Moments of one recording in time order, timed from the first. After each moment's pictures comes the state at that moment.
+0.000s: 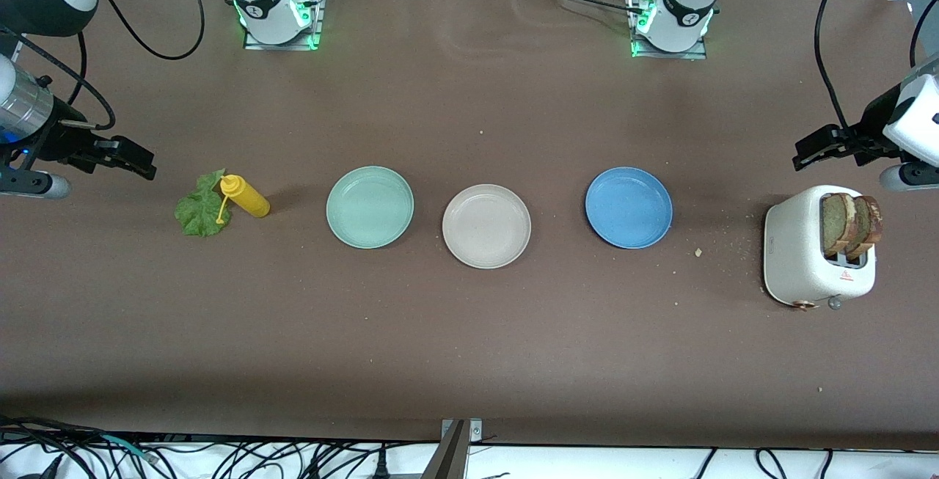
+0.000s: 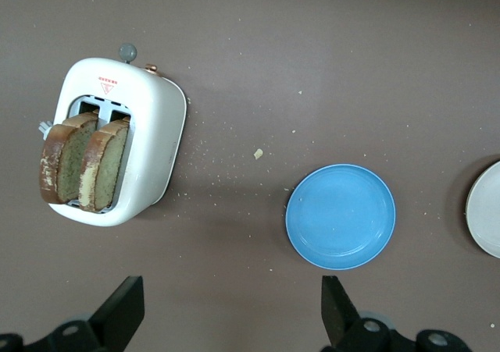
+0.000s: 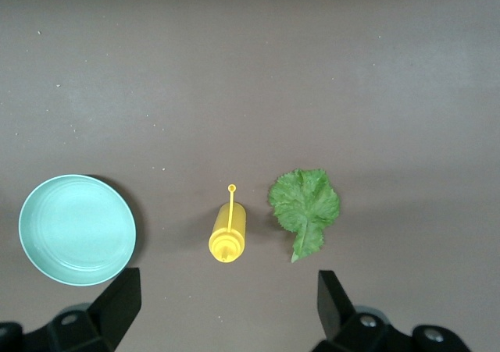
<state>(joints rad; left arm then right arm) -0.04 0.07 0.06 -1.59 0.00 1.63 -0.09 0.02 0.10 0.01 -1.63 -0.03 1.74 0.13</state>
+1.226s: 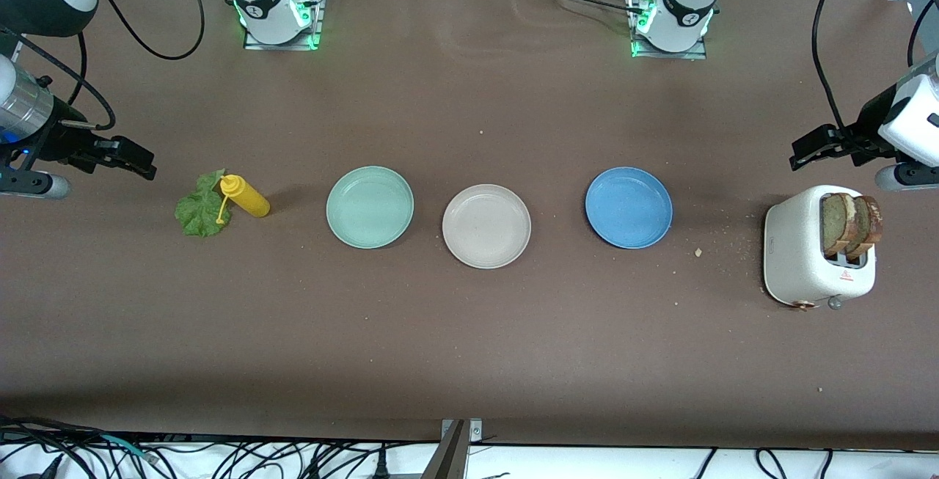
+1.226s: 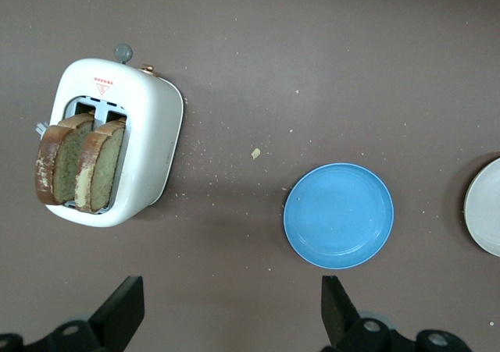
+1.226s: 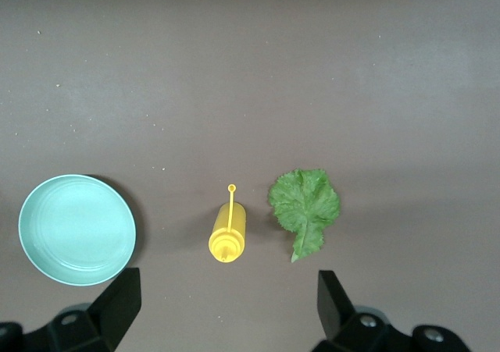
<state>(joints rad) -0.05 0.07 0.06 -1.59 0.00 1.63 -0.09 0.02 0.10 0.01 -1.63 -0.03 1.74 0.13</state>
